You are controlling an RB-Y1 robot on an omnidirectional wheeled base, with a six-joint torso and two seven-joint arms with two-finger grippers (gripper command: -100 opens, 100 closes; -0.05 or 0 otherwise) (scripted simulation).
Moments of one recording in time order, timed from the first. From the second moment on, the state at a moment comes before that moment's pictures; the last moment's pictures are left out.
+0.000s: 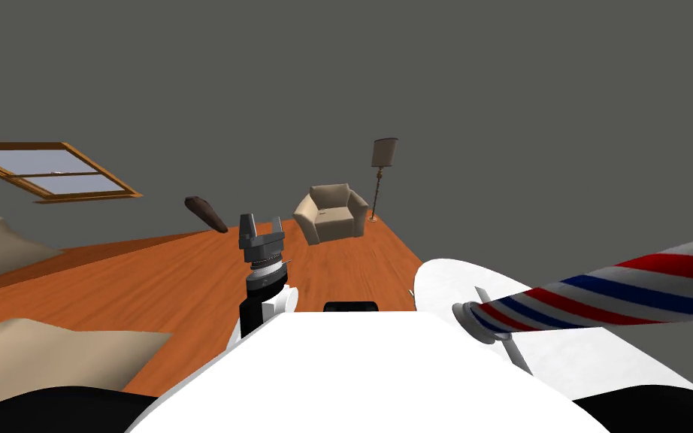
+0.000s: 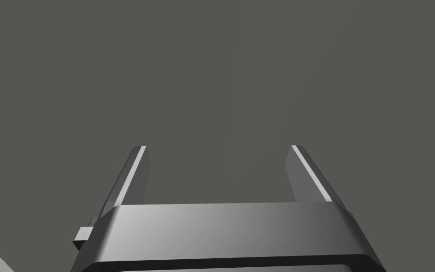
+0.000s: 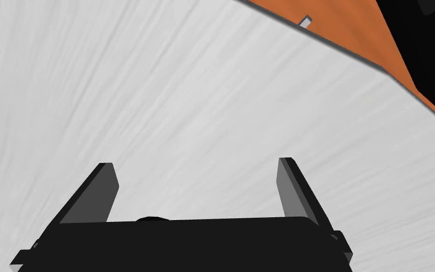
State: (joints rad) left arm 0.51 -0.02 -0.06 -2.37 0.02 -0.63 -0.06; right arm 0.67 -0.90 0.73 -0.80 0.37 -0.13 -0.32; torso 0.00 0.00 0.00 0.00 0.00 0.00
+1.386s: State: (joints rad) left arm 0.52 -0.02 -0.06 -2.37 0.02 -0.63 -0.06; right arm 0.59 -0.84 0.78 -0.65 0.46 -0.12 -0.44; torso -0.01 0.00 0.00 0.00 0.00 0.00
